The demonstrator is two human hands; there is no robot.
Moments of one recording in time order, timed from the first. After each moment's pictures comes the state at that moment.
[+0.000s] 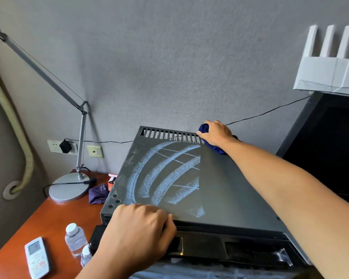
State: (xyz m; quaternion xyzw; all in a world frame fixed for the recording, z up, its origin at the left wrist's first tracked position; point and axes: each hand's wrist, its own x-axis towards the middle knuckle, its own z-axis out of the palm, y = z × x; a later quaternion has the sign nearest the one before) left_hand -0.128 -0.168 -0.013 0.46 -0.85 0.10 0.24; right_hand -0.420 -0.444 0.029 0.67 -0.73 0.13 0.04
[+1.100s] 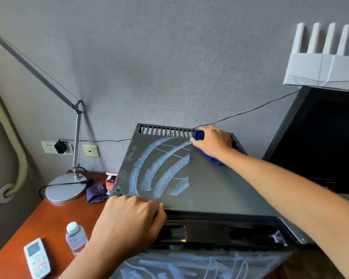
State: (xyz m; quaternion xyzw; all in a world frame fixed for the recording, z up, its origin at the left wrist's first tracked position) left_hand -0.104 -0.173 -0.015 0.47 -0.85 0.12 0.22; right_hand -0.387 -0.357 0.027 0.67 -0.72 0.15 0.08
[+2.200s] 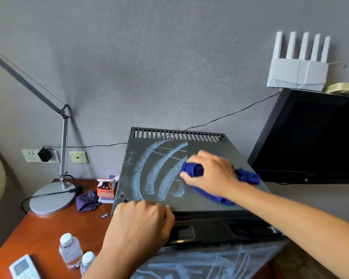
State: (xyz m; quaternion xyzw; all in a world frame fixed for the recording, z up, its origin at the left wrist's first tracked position) left_hand -0.106 -0.174 -0.016 0.46 -0.84 0.10 0.26; right_hand -0.343 -0.231 0.017 0.74 -0.64 0.19 0.10
